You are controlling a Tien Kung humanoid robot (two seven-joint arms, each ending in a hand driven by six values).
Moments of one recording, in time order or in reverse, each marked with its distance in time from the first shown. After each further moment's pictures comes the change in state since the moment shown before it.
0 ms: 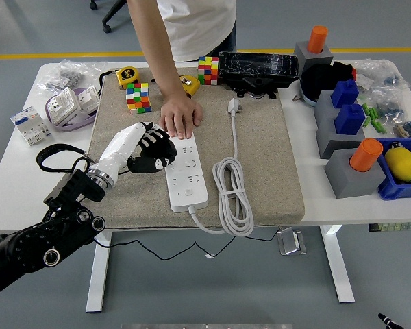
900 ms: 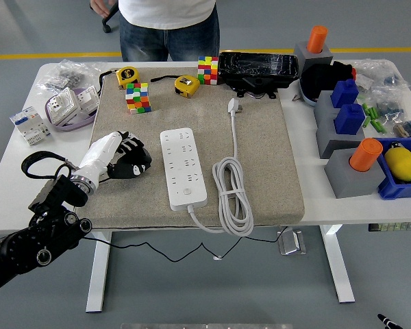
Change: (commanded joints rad) left arm 0.010 0.008 0.005 0.117 -0.023 0.000 0.026; right arm -0.001 0.001 0.001 0.002 -0.002 0.000 0.000
